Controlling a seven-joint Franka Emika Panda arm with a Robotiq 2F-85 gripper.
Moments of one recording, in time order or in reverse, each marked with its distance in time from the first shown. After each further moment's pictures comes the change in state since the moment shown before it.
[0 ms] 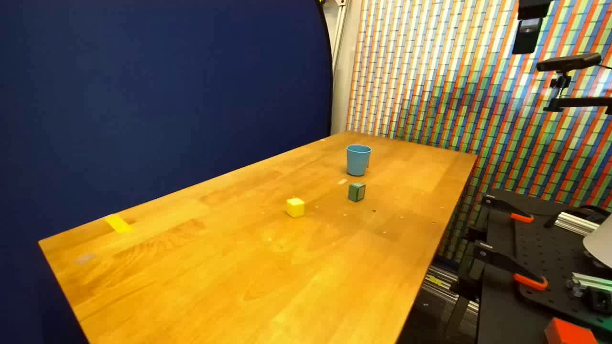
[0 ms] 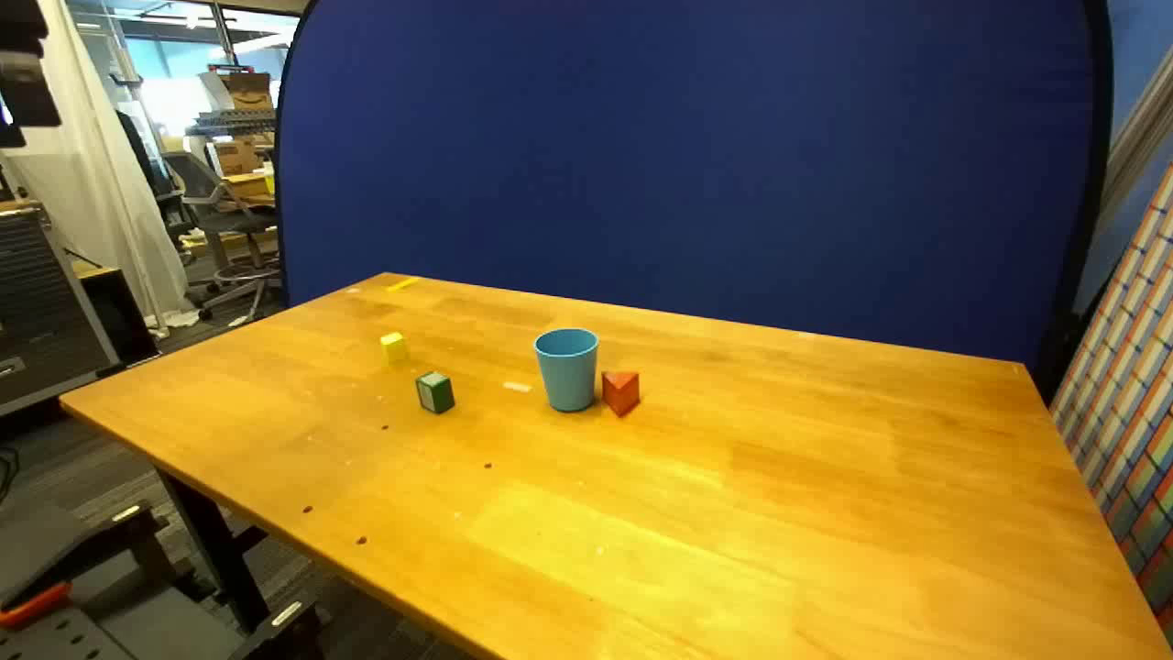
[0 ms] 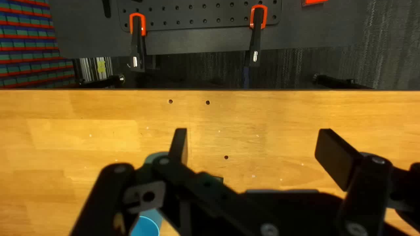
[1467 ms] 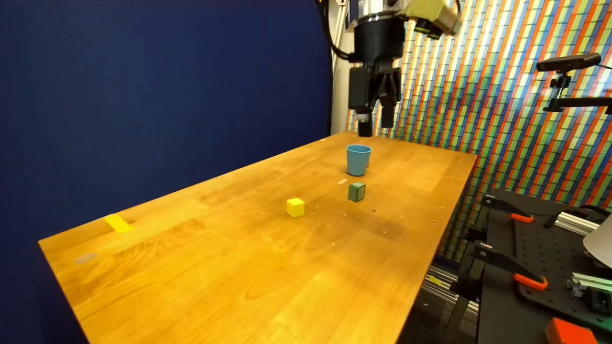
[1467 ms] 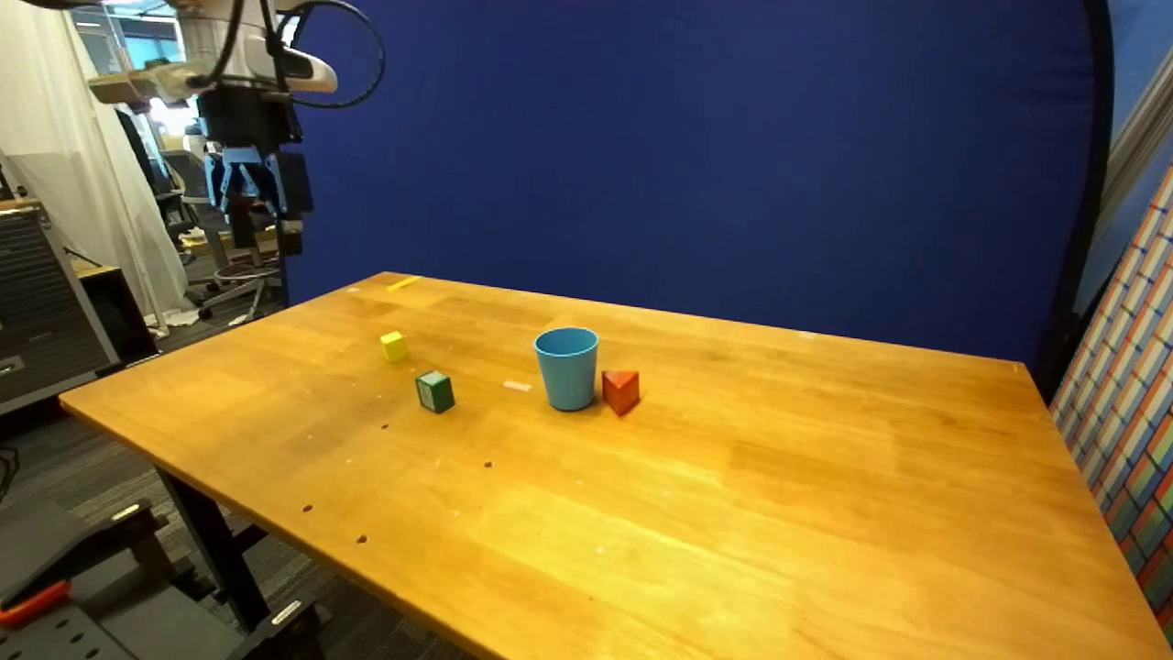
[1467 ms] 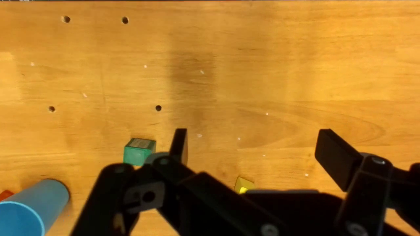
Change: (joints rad) arm -0.081 0.800 0.069 0.295 -0.005 0.468 0.021
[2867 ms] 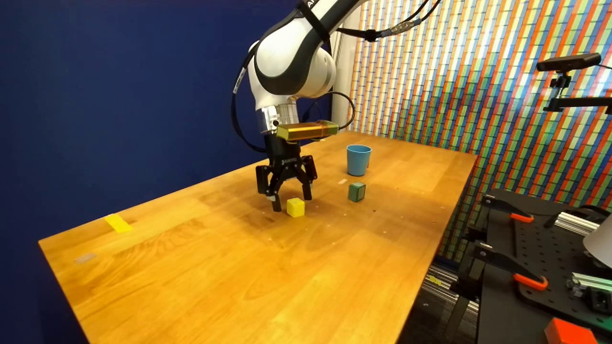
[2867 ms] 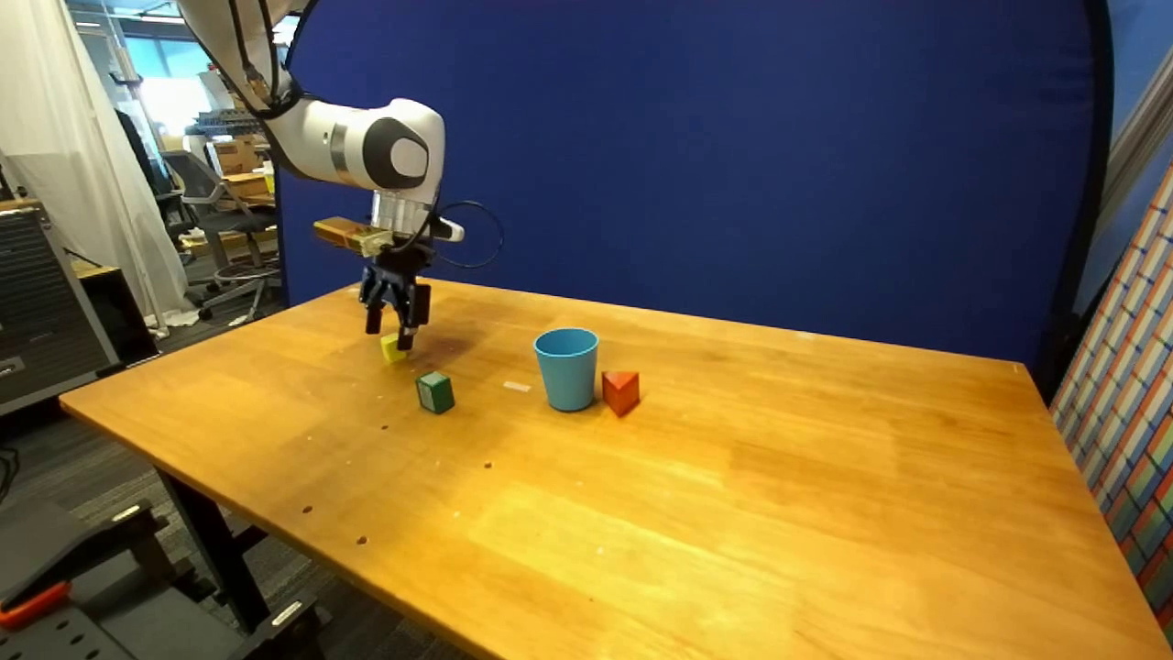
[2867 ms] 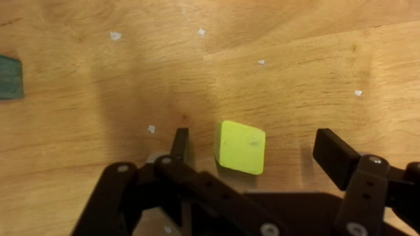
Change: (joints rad) arm 0.157 0.835 -0.210 0.732 0.031 -0.059 0.060
